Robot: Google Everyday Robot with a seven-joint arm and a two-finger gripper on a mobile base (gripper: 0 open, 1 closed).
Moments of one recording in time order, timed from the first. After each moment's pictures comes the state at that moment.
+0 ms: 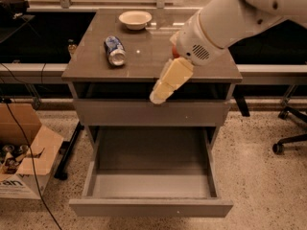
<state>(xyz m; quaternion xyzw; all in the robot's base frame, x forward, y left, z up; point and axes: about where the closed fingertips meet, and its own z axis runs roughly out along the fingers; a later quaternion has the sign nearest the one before) 0.538 -0.039 0.949 -0.58 0.74 0.12 0.32</state>
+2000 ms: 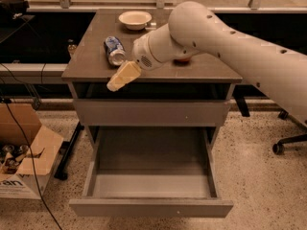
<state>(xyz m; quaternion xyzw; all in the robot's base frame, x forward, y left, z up) 0.662 0.075 0.882 -0.53 0.71 0.18 0.42</state>
